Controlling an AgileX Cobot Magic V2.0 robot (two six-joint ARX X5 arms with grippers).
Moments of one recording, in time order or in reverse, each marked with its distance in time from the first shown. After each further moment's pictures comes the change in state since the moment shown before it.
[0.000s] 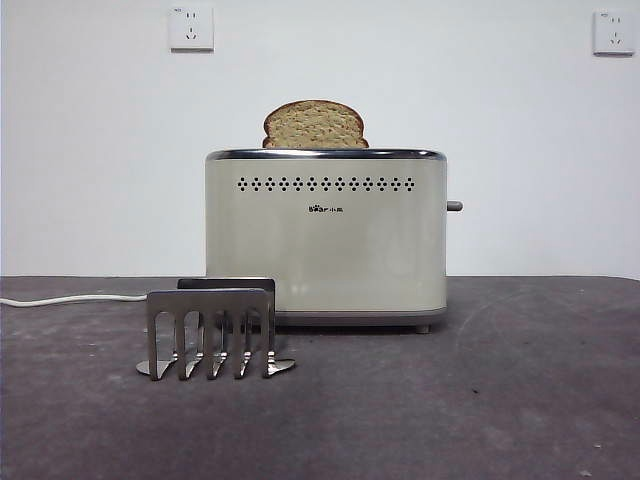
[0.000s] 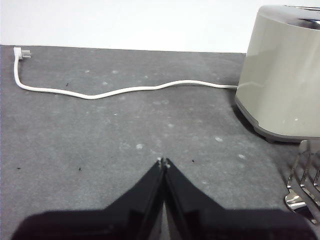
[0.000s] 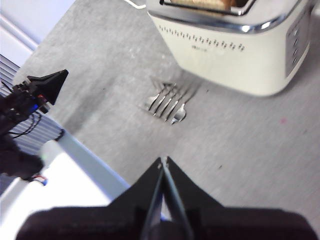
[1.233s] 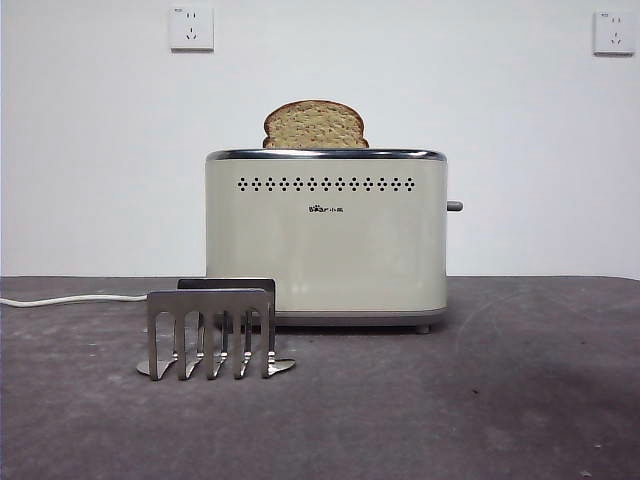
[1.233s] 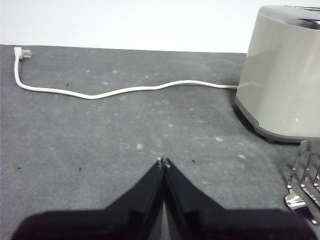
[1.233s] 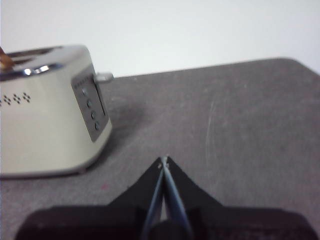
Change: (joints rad) left arm 0.000 0.000 0.000 0.000 0.000 0.000; right arm -0.011 -0.888 -1.204 1.066 0.650 0.337
